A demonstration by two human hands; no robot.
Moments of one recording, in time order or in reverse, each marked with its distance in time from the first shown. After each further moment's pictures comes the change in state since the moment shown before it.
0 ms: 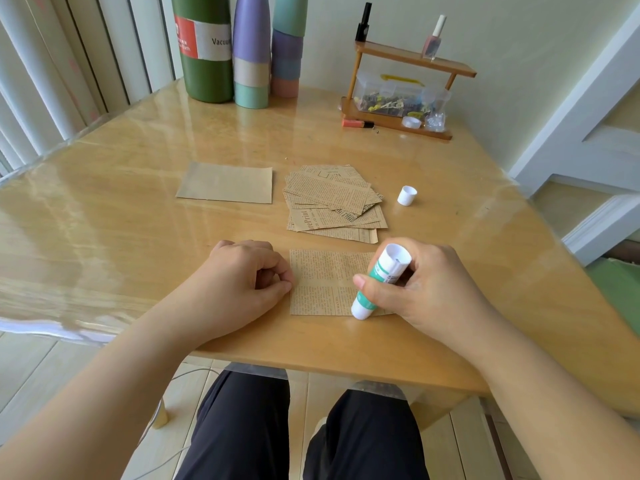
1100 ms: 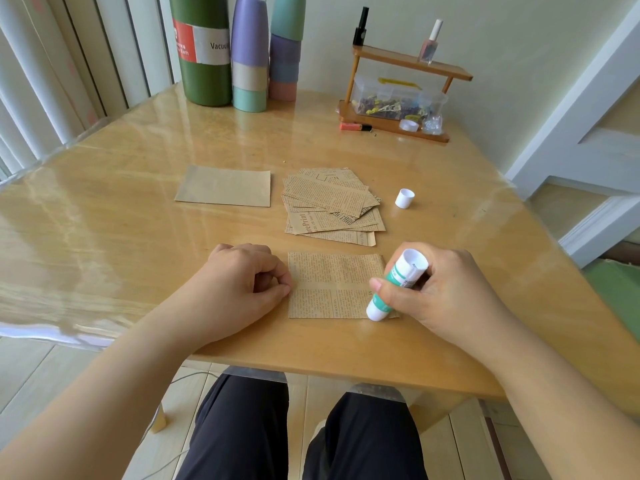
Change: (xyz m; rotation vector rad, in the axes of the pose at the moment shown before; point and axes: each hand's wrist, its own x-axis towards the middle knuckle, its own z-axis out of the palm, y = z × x) left_hand 0.001 -0.003 0.001 0.004 -0.003 0.011; right_hand -0.005 0.006 -0.013 -0.050 0.024 0.020
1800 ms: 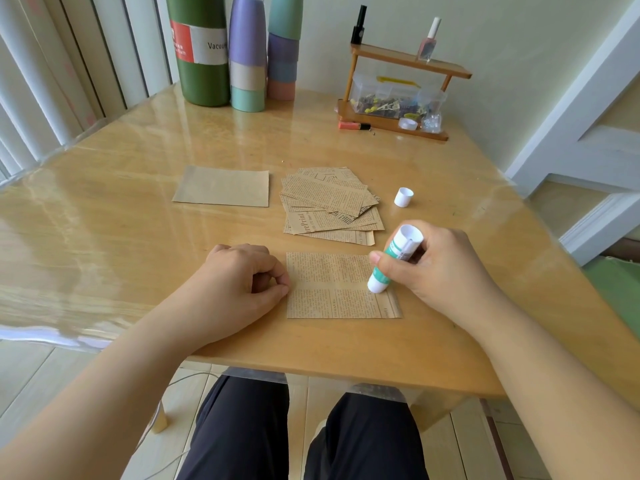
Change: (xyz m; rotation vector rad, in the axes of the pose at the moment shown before) left_hand 0.000 -0.001 0.000 0.001 -0.002 -0.004; right_hand 0.022 0.004 -0.002 -0.029 0.036 -0.001
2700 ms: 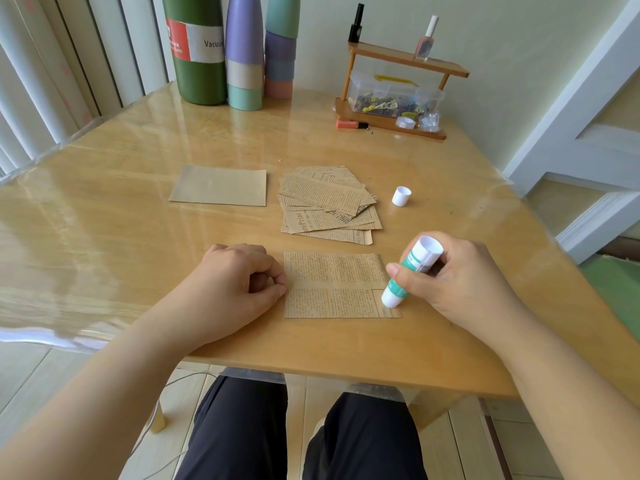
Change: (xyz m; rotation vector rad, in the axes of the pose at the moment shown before) left_hand 0.000 0.000 0.000 0.022 0.005 0.008; right_hand -0.016 0.009 -0.012 -0.021 0.026 0.037
